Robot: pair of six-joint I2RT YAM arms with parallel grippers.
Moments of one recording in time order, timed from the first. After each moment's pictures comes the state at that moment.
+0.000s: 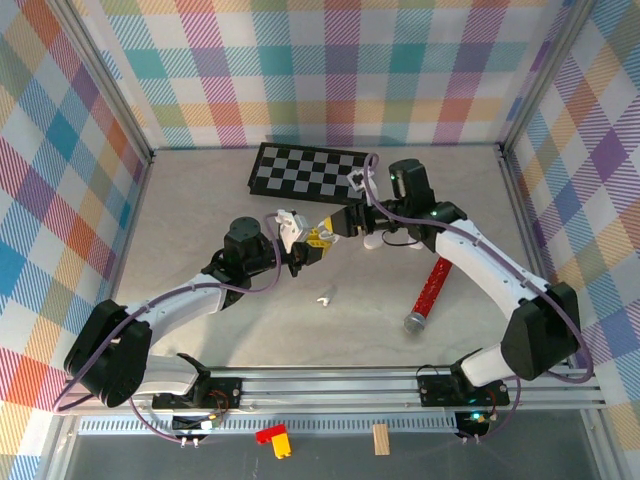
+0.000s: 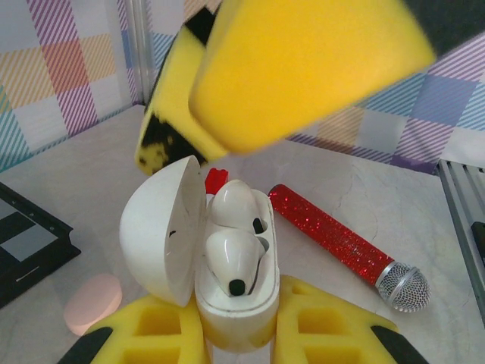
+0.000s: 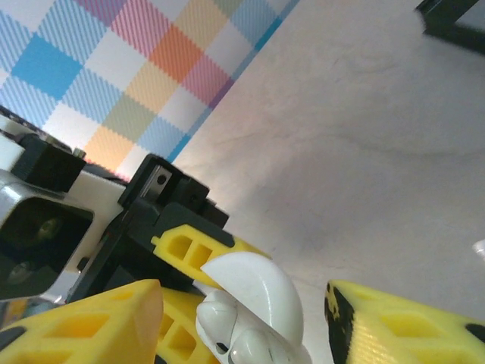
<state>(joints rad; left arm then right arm) -0.57 1.32 0.66 0.51 0.61 0.05 0.50 1.45 1.21 -0.35 -0.81 0.30</state>
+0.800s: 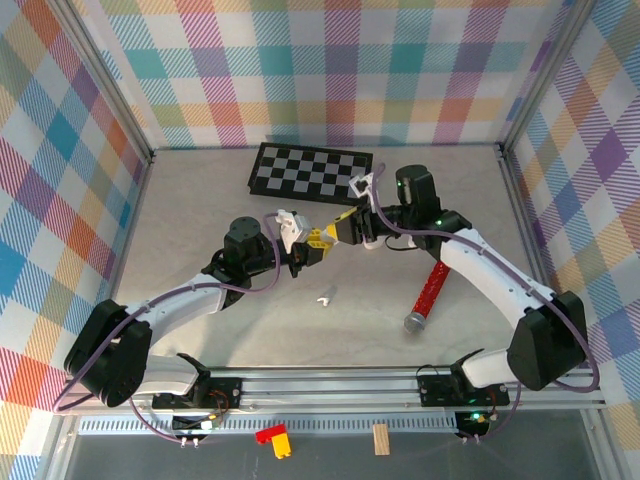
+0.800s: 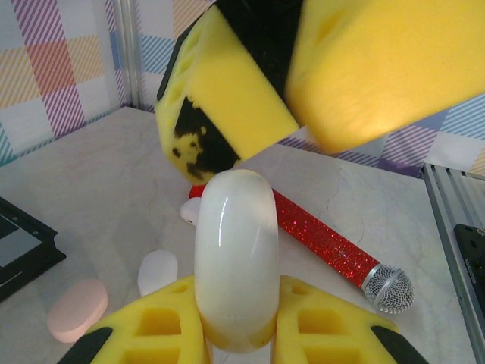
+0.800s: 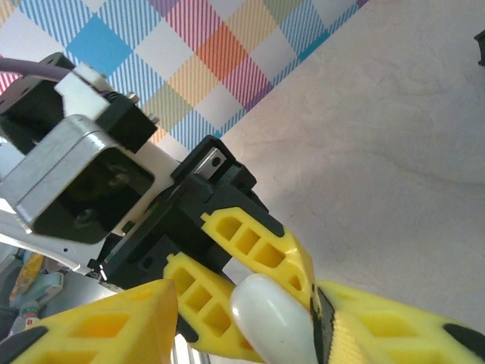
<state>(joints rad) -0.57 1.32 0.66 0.51 0.64 0.02 0.50 1.38 1.11 -0.23 -0.89 0.23</state>
